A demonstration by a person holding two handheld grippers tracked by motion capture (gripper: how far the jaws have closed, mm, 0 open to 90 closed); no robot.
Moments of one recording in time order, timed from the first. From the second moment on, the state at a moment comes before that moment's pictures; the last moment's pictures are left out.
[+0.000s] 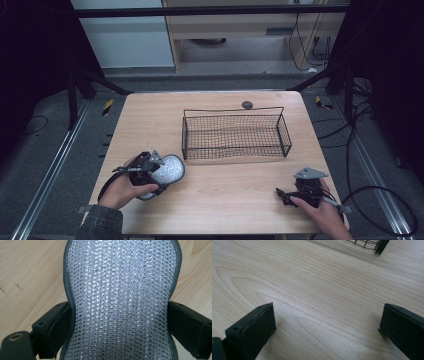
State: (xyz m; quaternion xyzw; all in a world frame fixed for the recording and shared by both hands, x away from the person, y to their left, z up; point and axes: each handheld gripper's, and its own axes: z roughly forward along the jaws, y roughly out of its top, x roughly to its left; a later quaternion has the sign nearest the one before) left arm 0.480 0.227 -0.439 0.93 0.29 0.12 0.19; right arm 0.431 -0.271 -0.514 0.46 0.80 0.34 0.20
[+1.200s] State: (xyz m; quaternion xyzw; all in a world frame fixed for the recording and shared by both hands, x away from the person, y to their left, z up) left arm 0.517 0.155 -0.332 0.94 0.19 0.20 0.20; right arm 0.430 -0.271 -0.514 0.47 0.79 0.34 0.20
